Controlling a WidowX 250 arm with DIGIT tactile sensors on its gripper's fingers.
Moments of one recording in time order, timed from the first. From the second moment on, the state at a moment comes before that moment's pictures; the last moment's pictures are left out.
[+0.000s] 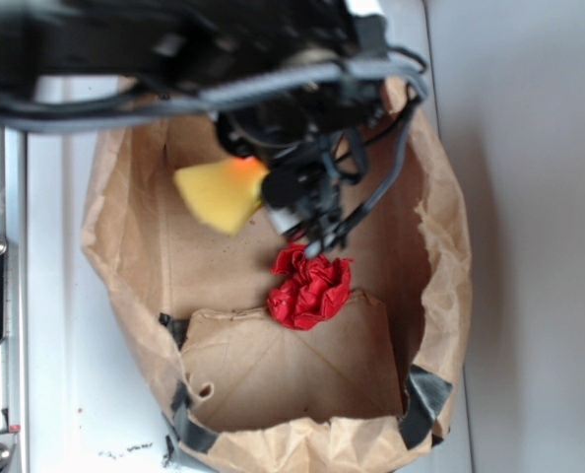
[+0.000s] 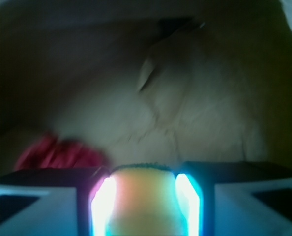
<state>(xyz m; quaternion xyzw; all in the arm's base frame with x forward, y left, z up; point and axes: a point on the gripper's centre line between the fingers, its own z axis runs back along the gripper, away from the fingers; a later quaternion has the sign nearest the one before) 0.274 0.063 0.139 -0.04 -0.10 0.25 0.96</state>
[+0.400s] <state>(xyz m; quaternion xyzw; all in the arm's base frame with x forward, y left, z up) 0.242 0.049 0.181 -0.06 -0.15 0.22 0.96</state>
